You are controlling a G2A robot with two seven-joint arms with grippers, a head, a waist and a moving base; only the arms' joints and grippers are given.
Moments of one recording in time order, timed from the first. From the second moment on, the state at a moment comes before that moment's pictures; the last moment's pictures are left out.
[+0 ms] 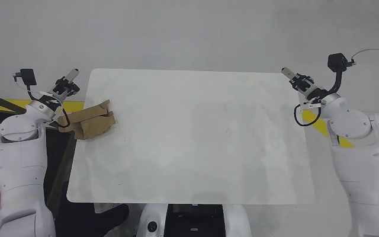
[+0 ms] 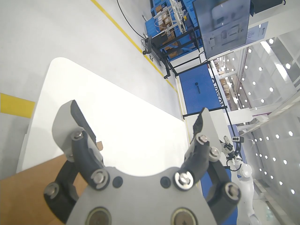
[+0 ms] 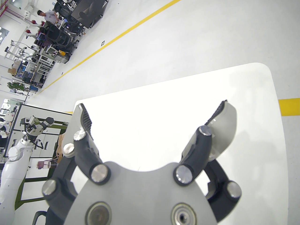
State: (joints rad) left arm 1.11 -0.95 -1.84 -1.07 0.04 -0.41 -0.73; right arm -1.09 -0.99 1.47 -1.52 -0.29 -0.04 0.56
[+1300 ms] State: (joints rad) left arm 1.12 -0.82 -2.07 -0.77 0.49 -0.49 -0.64; right arm -1.09 -0.99 1.47 -1.52 -0.29 -0.04 0.56
